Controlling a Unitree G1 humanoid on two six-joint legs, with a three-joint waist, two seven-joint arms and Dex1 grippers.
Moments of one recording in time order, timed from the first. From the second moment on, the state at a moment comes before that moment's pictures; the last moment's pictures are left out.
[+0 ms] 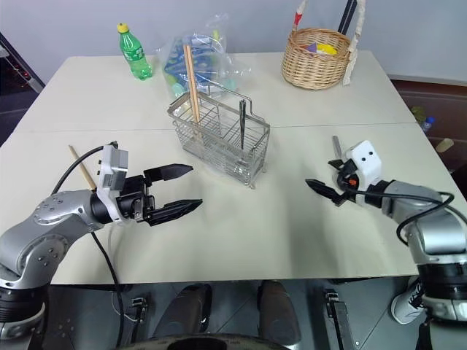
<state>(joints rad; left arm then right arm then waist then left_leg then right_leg) -0.17 0.67 0.09 -0.51 -0.82 0.60 -0.85 -0.29 -0.87 -0.12 0.06 0.40 0.52 0.80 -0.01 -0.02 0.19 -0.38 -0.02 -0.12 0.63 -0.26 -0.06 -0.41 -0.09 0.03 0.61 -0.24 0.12</state>
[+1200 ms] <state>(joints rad) -0.15 0.58 0.08 -0.52 -0.73 0.56 -0.80 -0.84 -0.80 0.02 0.79 0.13 0.71 0.87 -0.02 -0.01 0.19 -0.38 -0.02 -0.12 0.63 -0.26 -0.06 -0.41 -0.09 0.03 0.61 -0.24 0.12</state>
